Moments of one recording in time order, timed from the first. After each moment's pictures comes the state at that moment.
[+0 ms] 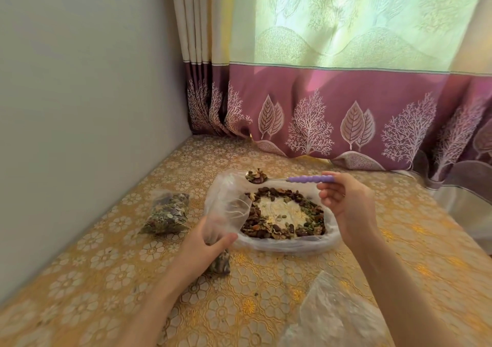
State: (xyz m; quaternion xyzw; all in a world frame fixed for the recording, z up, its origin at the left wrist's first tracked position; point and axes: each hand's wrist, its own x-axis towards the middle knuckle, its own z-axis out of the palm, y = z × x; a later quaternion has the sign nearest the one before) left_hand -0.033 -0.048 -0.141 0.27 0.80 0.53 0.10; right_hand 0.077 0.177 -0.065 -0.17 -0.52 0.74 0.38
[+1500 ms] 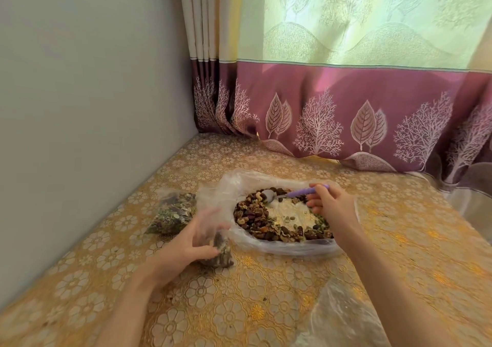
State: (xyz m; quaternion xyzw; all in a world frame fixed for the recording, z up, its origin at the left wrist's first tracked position) left_hand -0.061 -0.081 -0.135 0.35 0.69 0.56 0.28; right_hand 0.036 0.188 -0.104 -0.21 -0.65 0.65 0.31
